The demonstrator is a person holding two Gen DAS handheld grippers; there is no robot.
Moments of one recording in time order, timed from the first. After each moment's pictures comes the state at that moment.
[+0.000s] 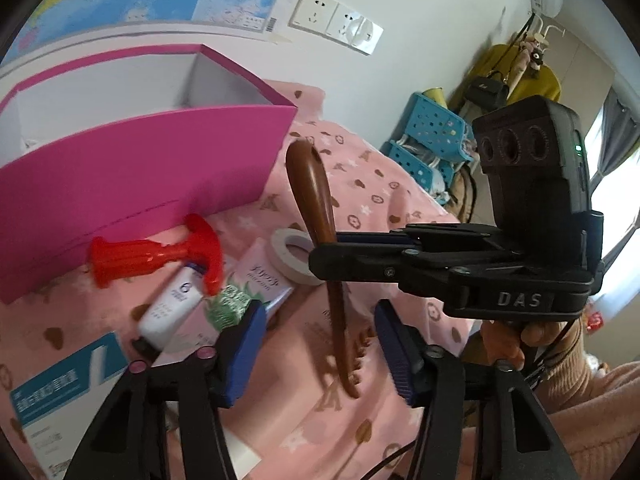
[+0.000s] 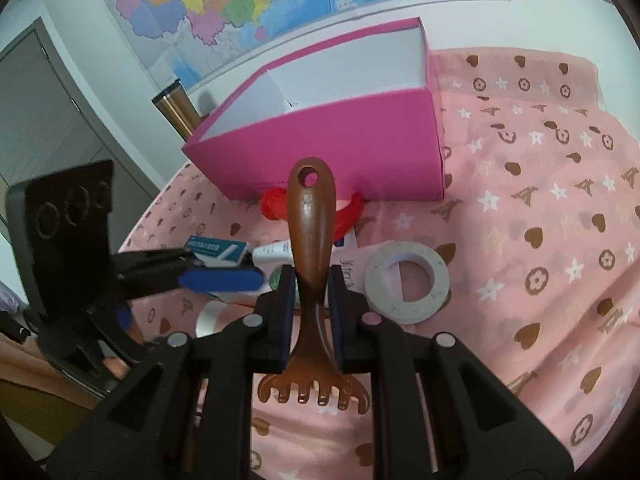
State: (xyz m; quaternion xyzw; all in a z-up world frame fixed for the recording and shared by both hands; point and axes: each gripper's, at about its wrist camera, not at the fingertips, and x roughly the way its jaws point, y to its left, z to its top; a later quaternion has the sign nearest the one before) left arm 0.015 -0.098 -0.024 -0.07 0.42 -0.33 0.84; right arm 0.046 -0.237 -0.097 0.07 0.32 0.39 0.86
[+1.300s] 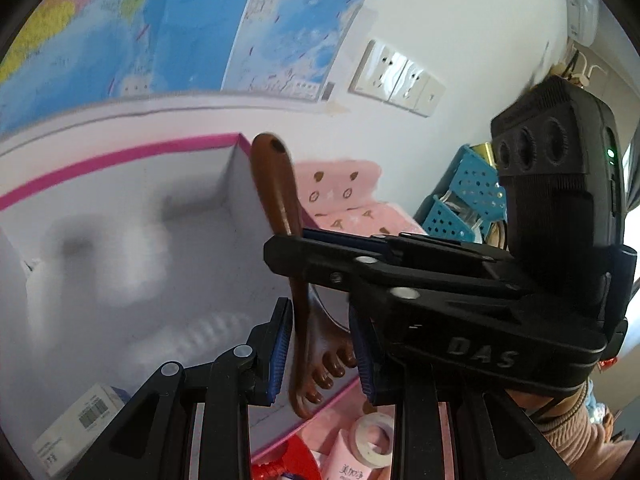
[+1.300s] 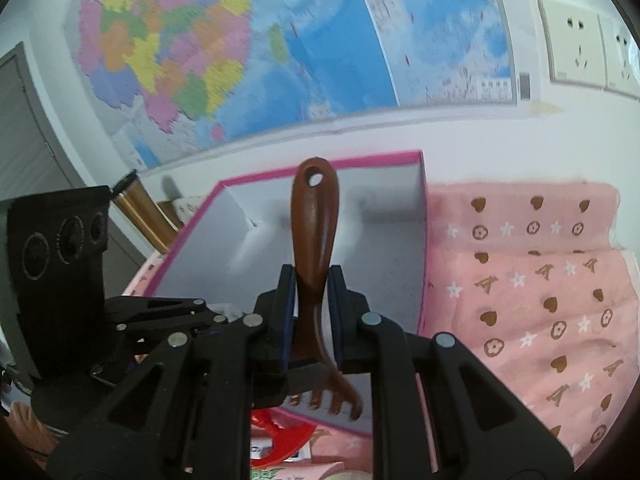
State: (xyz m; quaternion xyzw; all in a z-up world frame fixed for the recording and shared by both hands) left arm 0.160 -0.088 0.038 -0.07 0.41 -0.27 0.87; right arm 0.195 -0.204 -0.002 0.07 0.28 0.34 0.90
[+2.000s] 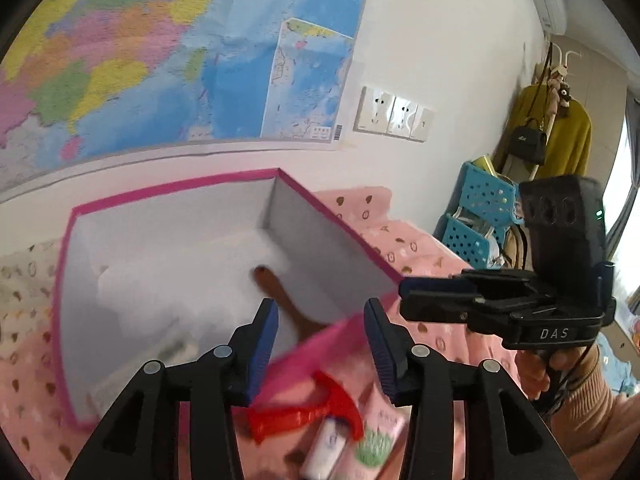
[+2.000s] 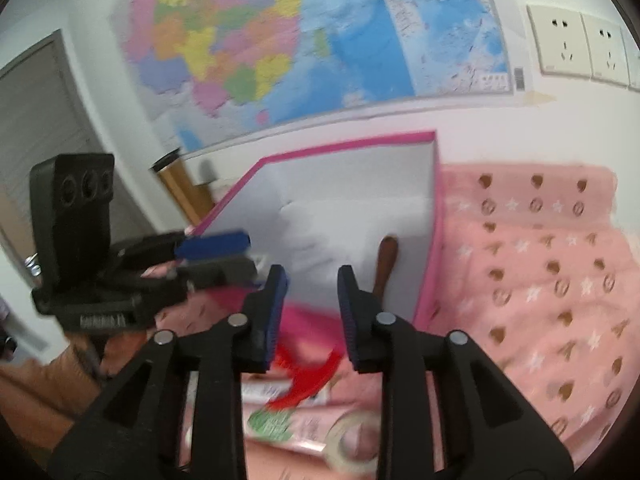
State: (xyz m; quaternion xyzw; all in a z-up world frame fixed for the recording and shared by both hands) left arm 0.072 -0.041 0.051 -0.03 0.31 -0.24 0.92; right arm 0.108 -0.232 -0.033 0.07 0.24 0.41 0.88
